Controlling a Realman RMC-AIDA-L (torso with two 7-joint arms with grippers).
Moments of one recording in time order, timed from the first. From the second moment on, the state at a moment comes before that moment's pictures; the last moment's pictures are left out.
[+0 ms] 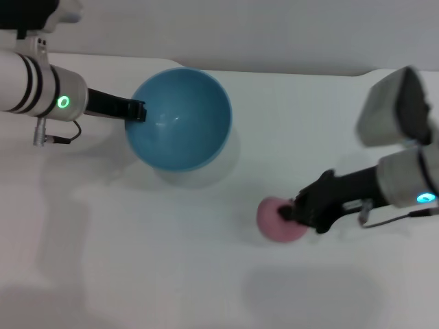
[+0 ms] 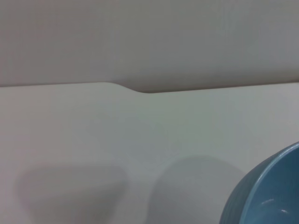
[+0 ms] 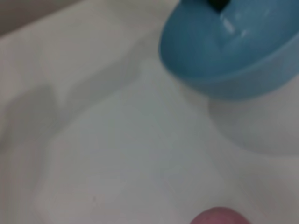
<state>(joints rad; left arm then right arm) -0.53 -2.06 1.26 1.08 -0.68 -1.03 0.42 0.55 2.07 -1.47 -0.97 -2.08 -1.25 2.00</state>
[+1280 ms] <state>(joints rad) -0.69 -2.07 1.58 1.00 -0.80 -1.15 0.37 0.51 2.08 -1.33 -1.01 -1.85 -1.33 1.79</state>
